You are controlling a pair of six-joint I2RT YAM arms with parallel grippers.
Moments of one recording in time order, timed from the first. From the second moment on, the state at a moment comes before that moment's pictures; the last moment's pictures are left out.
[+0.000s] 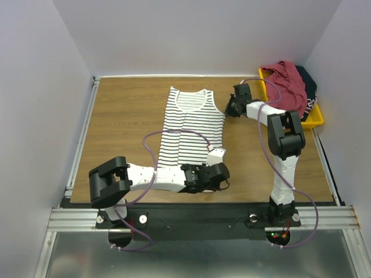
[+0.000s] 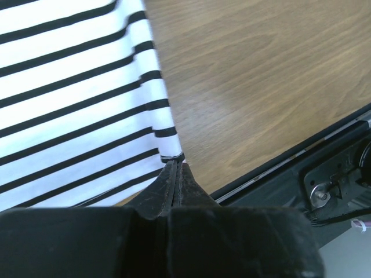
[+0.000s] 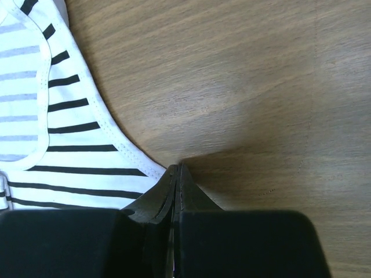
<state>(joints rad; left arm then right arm) -1.35 1.65 1.03 -0.27 -0.36 -0.90 0.22 2.14 1.50 -0.16 0.02 0.57</state>
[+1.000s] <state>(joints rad) -1.27 1.39 0.73 -0.21 -0.33 -1.02 0.32 2.14 1.62 -0.26 0.07 0.70</state>
